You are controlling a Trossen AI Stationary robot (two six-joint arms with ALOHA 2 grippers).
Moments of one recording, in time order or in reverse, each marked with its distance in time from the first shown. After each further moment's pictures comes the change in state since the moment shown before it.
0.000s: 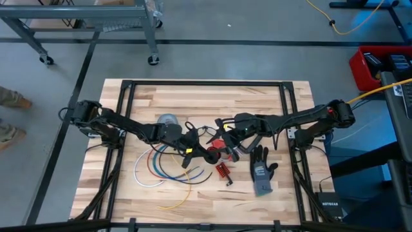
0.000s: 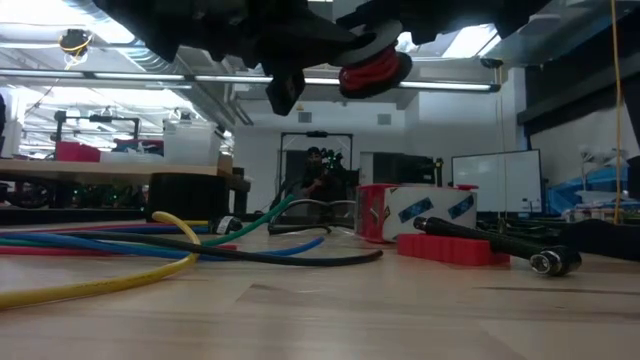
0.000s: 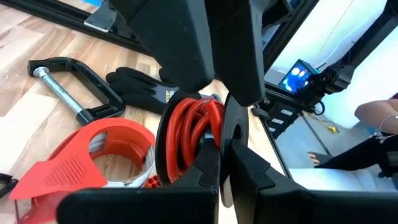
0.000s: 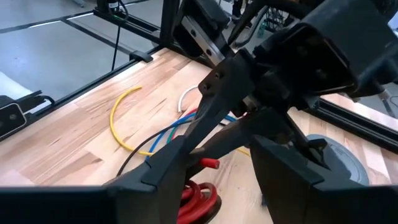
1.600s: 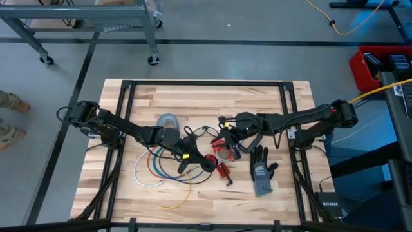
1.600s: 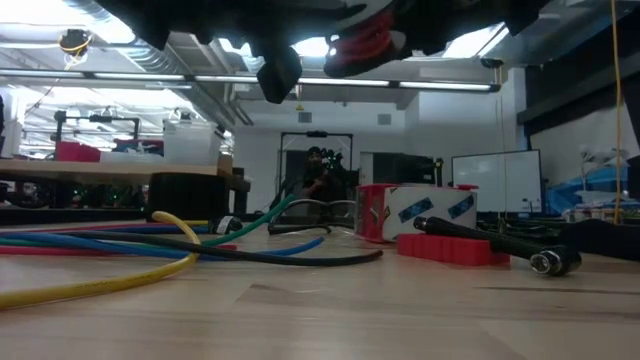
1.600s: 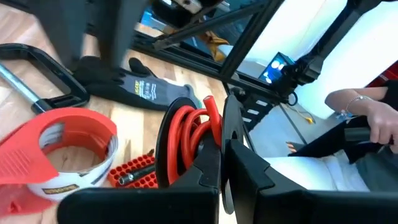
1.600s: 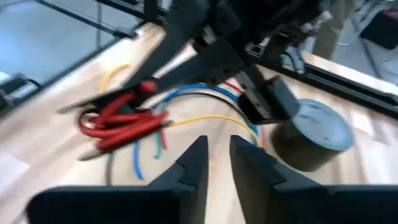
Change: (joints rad) left arm -0.055 -0.027 0.003 -0.029 0.031 -0.031; right arm -0.014 -0.040 -0.002 -0.114 0.065 0.048
